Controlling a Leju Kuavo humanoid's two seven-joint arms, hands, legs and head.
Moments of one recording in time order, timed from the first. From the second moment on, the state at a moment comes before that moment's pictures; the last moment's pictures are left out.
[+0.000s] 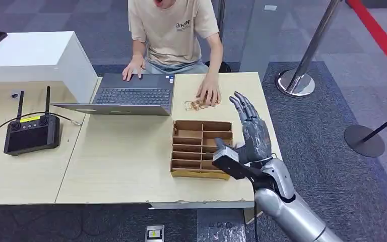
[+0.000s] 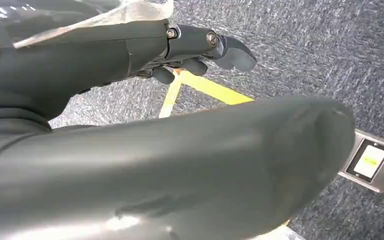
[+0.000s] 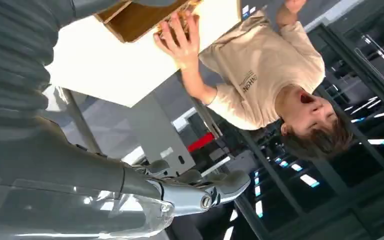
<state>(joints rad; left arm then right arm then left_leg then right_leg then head) -0.10 0.02 -0.92 -0.21 1.28 0.51 -0.08 -0.34 -0.30 0.61 -1.54 0.76 -0.63 0.11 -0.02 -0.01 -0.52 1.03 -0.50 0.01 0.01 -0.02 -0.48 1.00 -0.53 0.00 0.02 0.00</state>
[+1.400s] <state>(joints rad) -0.10 0.01 -0.92 -0.21 1.28 0.51 -0.09 -0.31 -0.31 0.64 -1.43 0.81 -0.61 0.15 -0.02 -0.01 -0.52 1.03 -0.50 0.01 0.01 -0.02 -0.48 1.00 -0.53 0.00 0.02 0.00</state>
